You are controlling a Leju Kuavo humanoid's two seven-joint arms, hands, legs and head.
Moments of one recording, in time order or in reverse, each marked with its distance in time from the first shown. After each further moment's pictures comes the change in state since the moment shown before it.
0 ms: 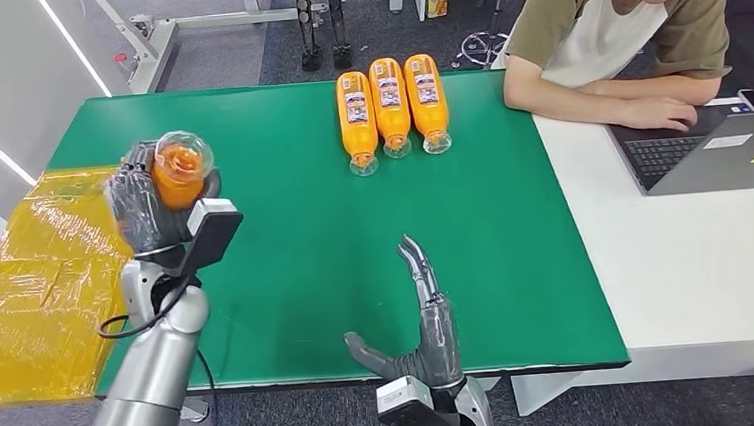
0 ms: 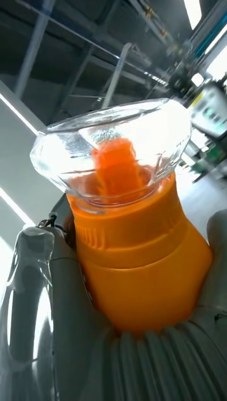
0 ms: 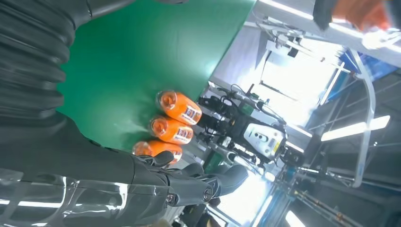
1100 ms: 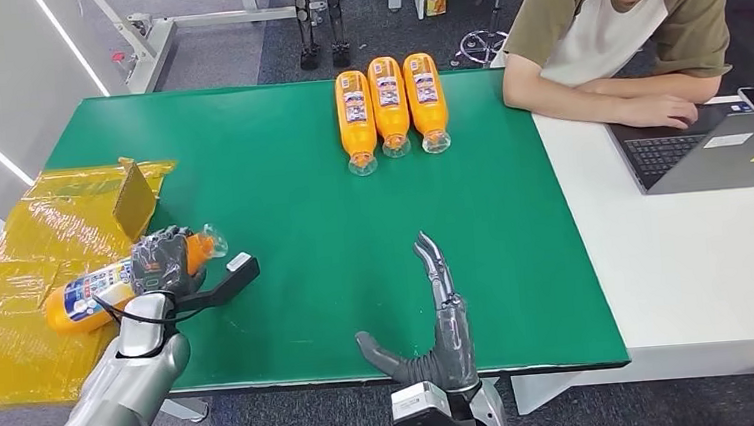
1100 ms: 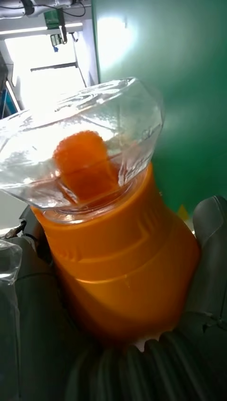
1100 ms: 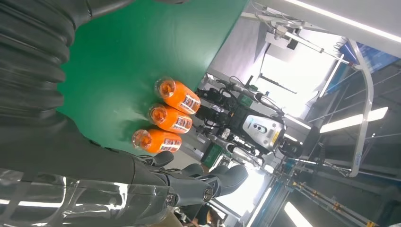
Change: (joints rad) left arm -0.035 0.171 -0.136 0.498 -0.517 -0.159 0.479; right arm 0.060 0.002 -0.048 -0.107 0.066 0.057 0.028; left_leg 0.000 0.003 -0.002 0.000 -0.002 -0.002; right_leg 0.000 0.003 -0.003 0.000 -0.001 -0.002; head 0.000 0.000
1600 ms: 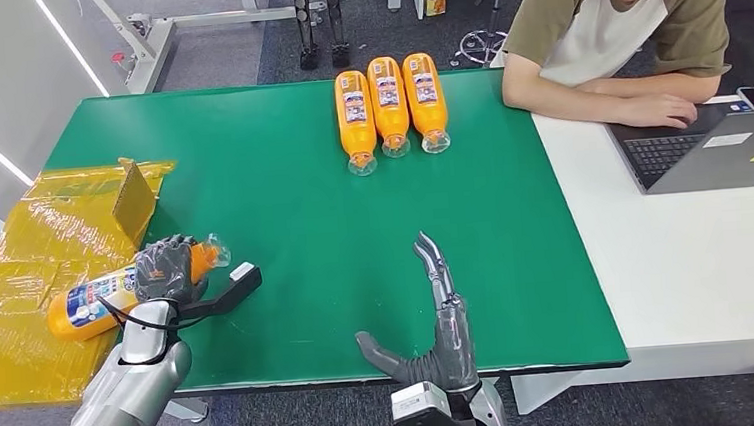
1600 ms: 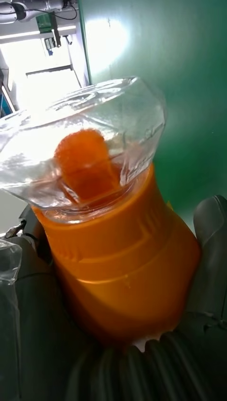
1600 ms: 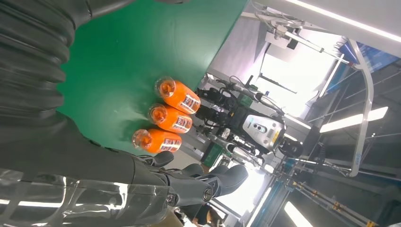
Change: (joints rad) left arm 0.011 0.000 -0.006 0.019 -0.001 -0.001 0.000; right arm 0.000 0.000 0.000 0.000 0.000 0.001 0.000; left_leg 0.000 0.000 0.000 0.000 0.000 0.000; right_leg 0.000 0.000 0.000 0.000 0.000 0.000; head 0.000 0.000
